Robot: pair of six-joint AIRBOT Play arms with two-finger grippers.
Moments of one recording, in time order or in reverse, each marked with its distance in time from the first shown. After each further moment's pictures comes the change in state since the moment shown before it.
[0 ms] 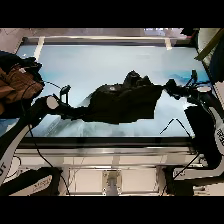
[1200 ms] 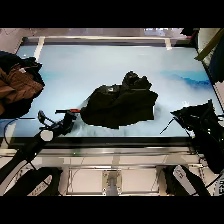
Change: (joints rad) left arm -0.016 0.283 -0.539 -0.400 0.742 -0.339; right arm -0.344 0.576 -0.562 -0.110 0.319 0.043
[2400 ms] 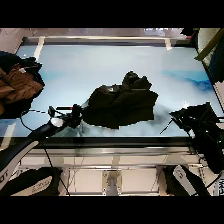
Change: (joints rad) left arm -0.057 -0.284 0.202 -0.200 0.030 -0.006; right arm 0.000 0.004 -0.032 0.032 -0.006 -0.018
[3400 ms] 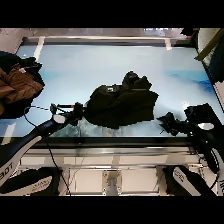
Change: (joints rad) left arm 0.000 -0.066 0.044 0.005 0.002 0.044; right arm 0.269 -0.057 -0.107 0.023 -0.177 0.164
